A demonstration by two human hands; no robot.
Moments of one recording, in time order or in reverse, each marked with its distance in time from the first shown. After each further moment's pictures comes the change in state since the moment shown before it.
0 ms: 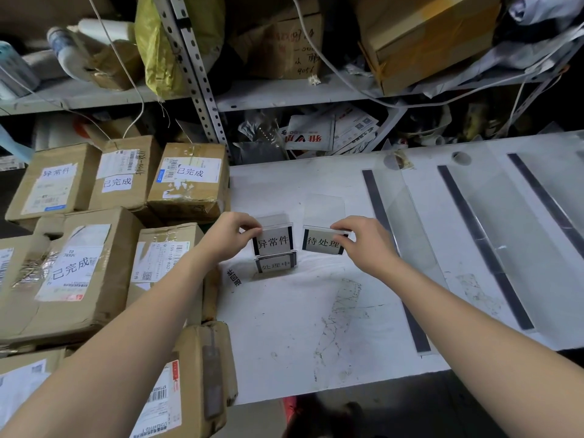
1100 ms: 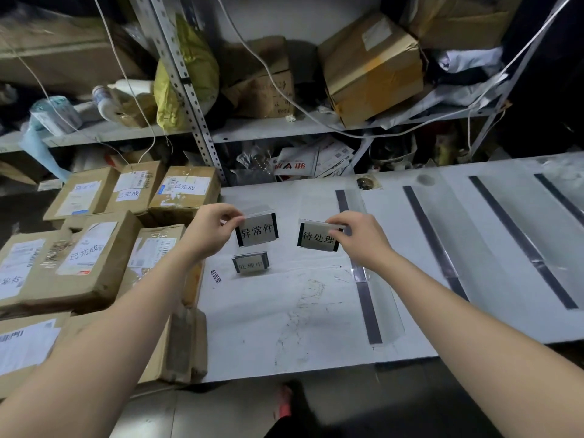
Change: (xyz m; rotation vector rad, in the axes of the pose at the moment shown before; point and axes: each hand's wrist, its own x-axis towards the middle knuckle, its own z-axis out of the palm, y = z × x) left_hand -0.056 0.127 -0.021 0.114 0.319 0.050; right_hand -0.050 0.041 -0.088 0.182 0.061 -0.106
